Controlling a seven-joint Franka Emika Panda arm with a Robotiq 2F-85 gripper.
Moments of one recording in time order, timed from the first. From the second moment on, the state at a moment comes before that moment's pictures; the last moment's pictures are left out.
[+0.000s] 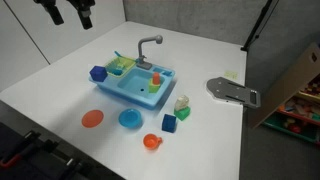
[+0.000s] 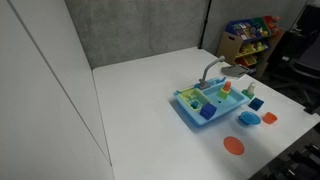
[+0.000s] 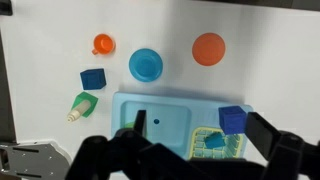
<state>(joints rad) -0.03 -0.33 -0.04 -2.39 -0.08 2.01 -0.07</state>
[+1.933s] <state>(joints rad) 0.06 0.13 0.06 -2.25 -0.02 2.31 0.06</state>
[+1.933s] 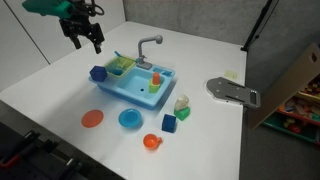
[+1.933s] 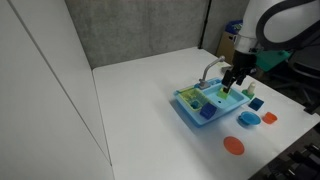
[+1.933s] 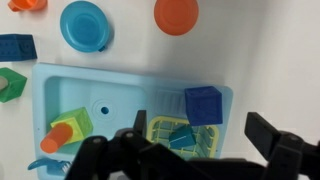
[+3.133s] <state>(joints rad) 0.10 0.38 0.06 -2.24 -0.03 2.42 0.14</state>
